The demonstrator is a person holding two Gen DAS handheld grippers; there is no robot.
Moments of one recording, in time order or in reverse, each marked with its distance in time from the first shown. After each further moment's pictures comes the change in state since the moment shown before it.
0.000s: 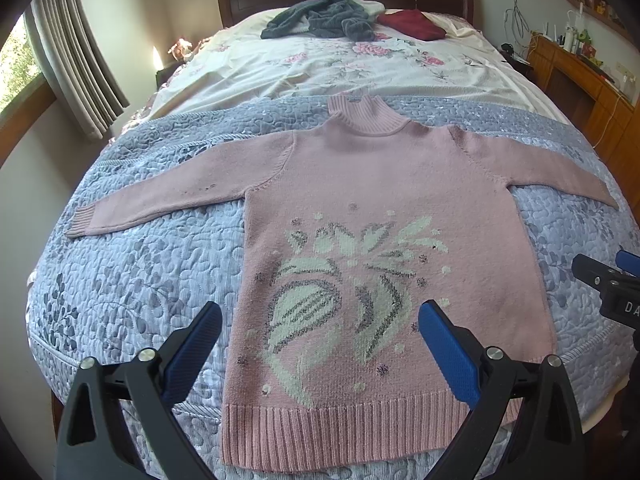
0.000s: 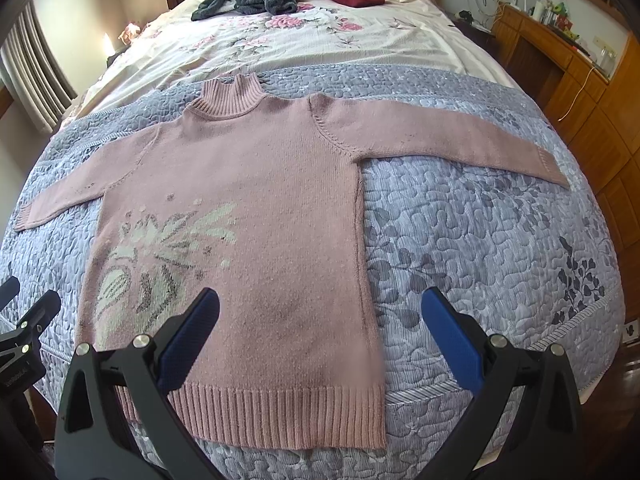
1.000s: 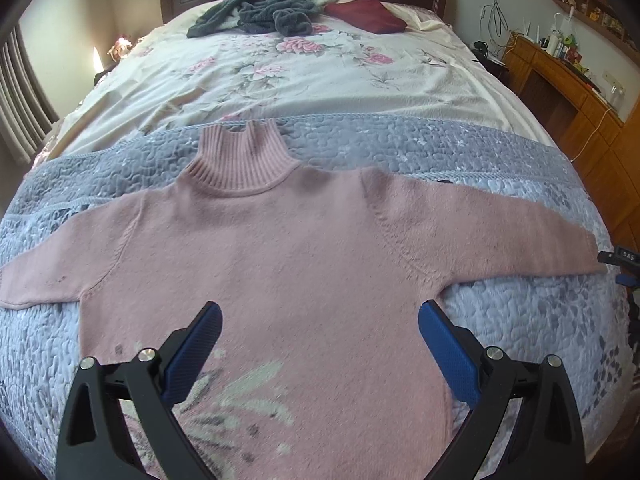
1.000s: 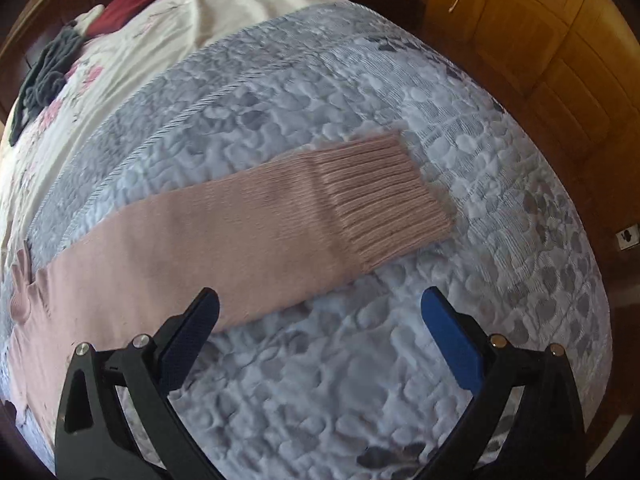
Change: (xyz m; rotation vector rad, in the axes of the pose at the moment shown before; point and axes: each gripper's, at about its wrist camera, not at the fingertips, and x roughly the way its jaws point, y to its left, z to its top) left arm 0.138 -0.177 0.165 -0.002 0.030 -0.152; right arm 0.178 -0.437 0.144 0.463 0.175 -0.164
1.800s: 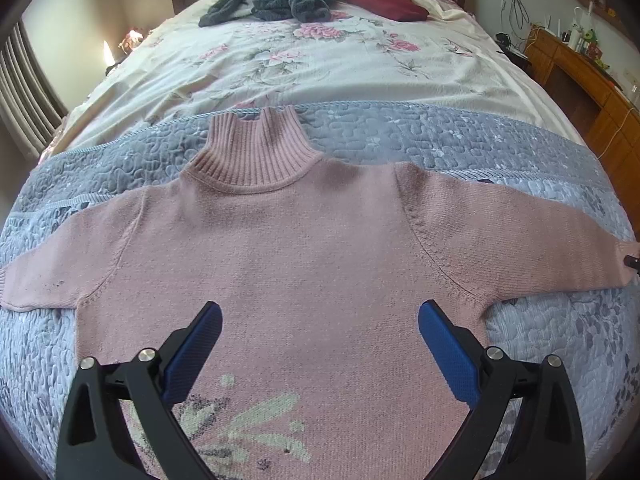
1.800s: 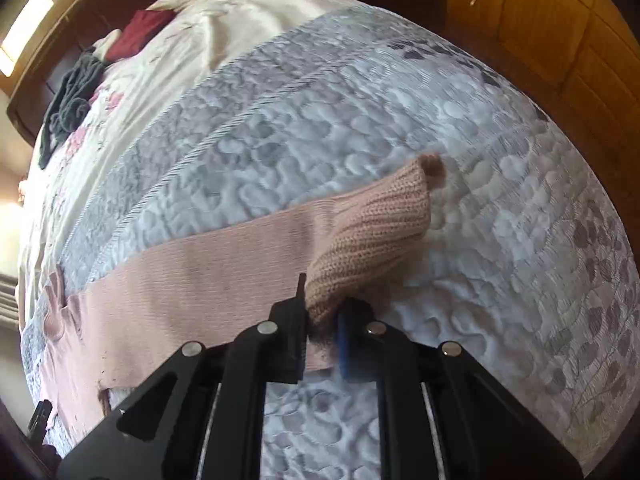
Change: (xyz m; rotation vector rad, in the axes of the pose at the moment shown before) left arm 0.032 0.032 0.000 -0.019 0.036 0.080; right arm 0.004 -0.001 0.013 0.020 -0.045 0.236
